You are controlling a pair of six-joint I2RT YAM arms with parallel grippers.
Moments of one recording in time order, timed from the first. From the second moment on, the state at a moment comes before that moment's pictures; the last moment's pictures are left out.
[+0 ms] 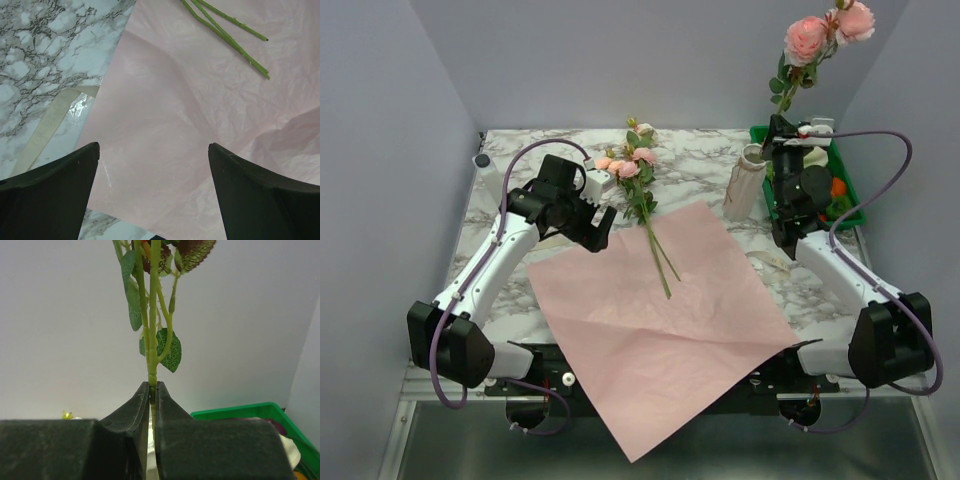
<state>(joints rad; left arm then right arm) -0.36 1.34 1.26 -0.87 0.29 0.18 0.27 1.35 0.93 0.84 0.29 -0.04</state>
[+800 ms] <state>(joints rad) -0.36 1.34 1.26 -0.86 0.30 0.18 0.27 1.09 0.84 0.34 -0.09 0.16</state>
